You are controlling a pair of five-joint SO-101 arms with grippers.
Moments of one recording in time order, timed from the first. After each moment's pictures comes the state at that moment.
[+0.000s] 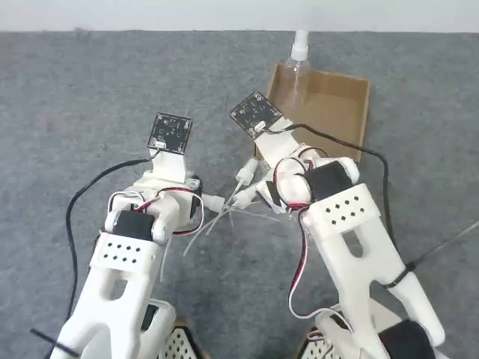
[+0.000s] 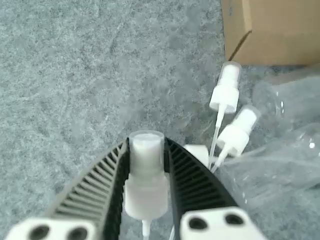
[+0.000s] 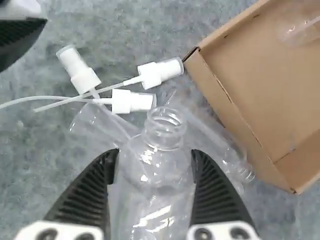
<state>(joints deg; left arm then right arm) 4.6 -45.4 62.8 47.3 3.1 -27.7 -26.0 25.8 69.9 17.4</state>
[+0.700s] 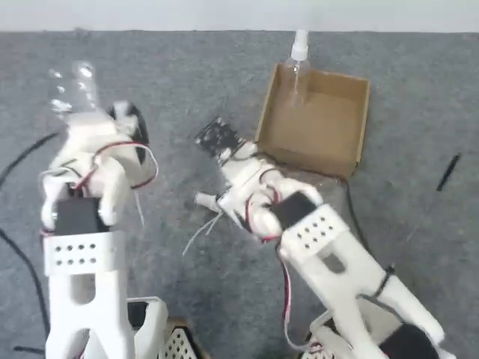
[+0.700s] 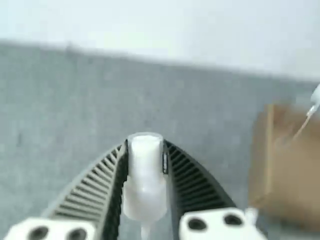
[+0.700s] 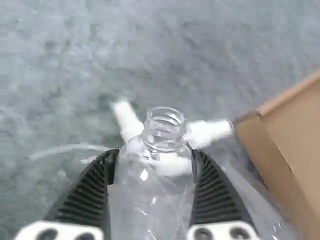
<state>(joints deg) -10.1 -45.4 35.9 51.6 9.4 -41.2 -30.0 42.3 45.0 10.9</state>
